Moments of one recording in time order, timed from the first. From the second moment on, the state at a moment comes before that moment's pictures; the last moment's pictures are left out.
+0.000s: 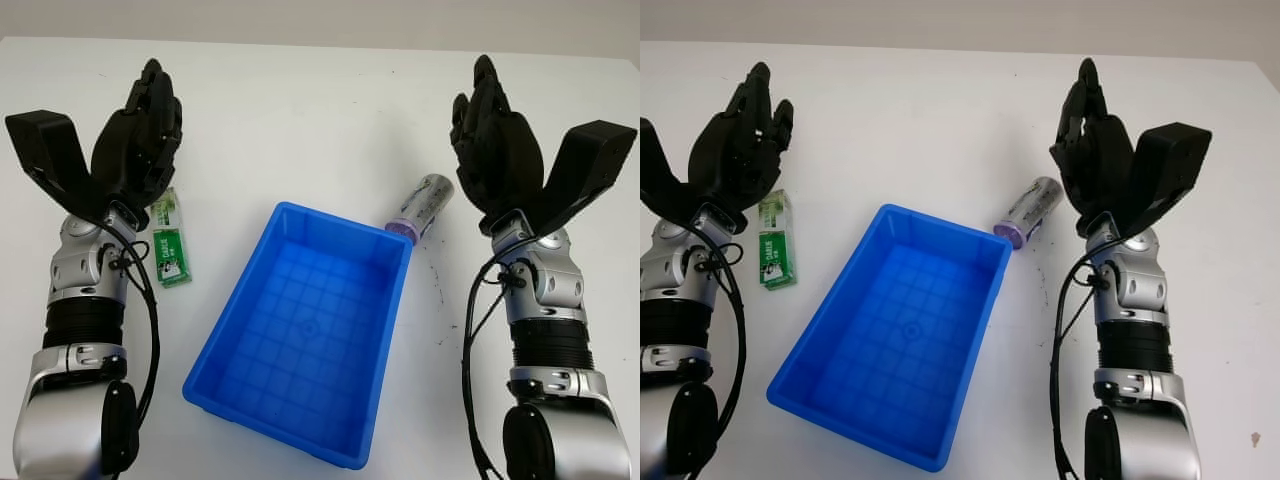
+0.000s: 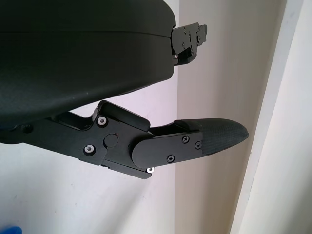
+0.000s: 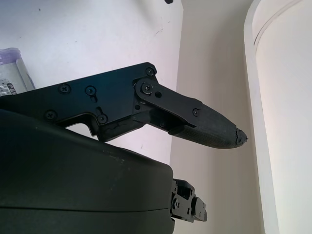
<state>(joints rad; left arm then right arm) -0.74 0.36 0.28 0.52 -0.30 0.12 -0.33 -0.65 -0.23 -0.24 0.32 0.25 0.17 0.19</state>
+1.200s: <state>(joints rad) -0.74 0.37 0.28 0.54 -0.30 0.13 -0.34 -0.89 -0.80 0.17 0.44 -0.46 -0.49 0.50</state>
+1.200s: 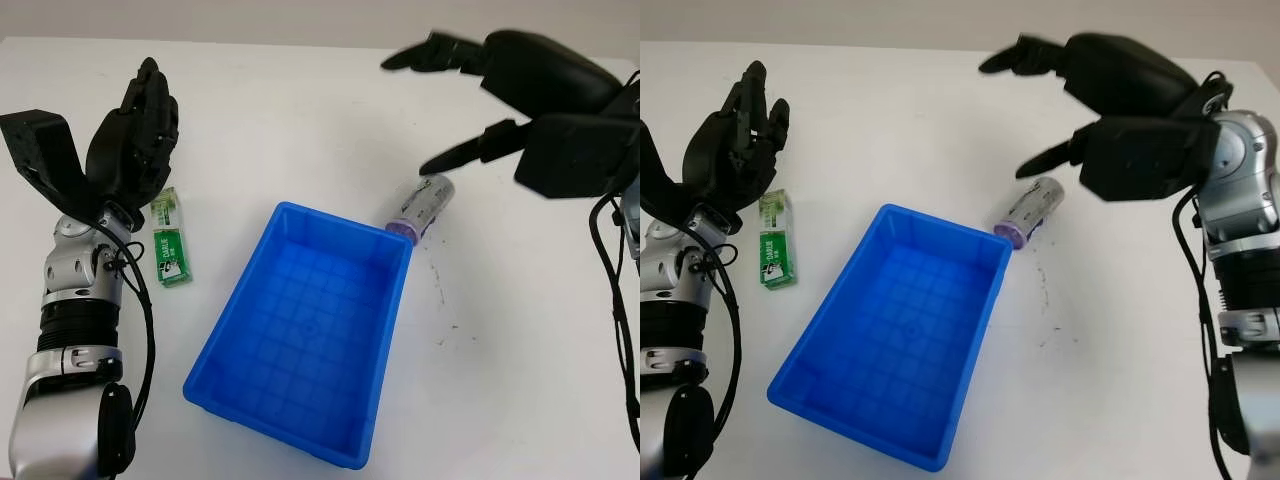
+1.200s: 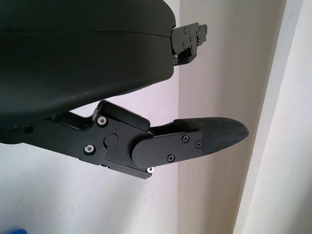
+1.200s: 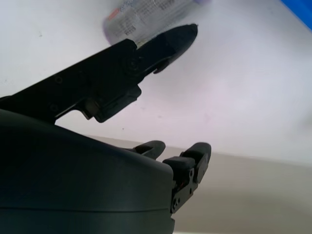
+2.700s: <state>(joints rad) -0.75 0.38 0.28 0.54 -0.28 0.11 -0.35 -0.94 -0.79 0.49 0.89 -1.00 -0.73 -0.35</state>
